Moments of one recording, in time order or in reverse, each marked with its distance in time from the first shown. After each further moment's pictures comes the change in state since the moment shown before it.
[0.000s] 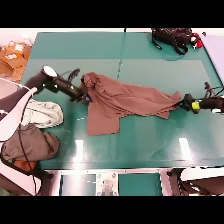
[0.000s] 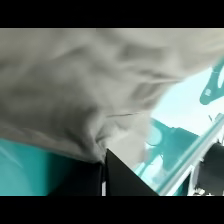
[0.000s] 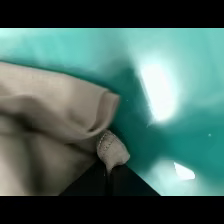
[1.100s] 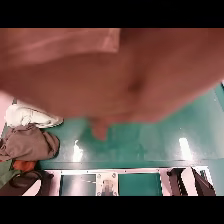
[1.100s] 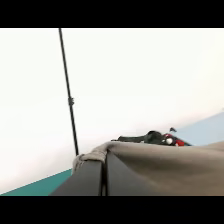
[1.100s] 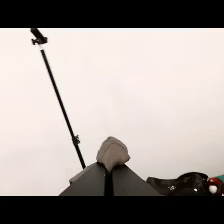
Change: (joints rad) left arm 0.000 0.937 0.594 0.379 0.226 -0.112; right arm -0.210 0.865 0.669 0.060 -0.085 0.394
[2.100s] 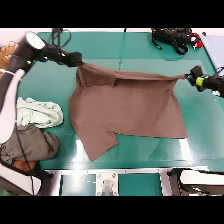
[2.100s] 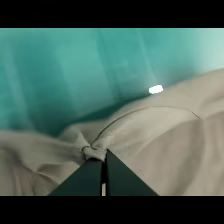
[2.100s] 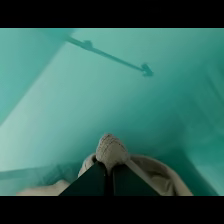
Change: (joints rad) left arm 0.000 -0.933 -0.284 -0.156 0.118 0.076; right arm 0.385 -0.790 -0.610 0.091 -0.360 -0.150
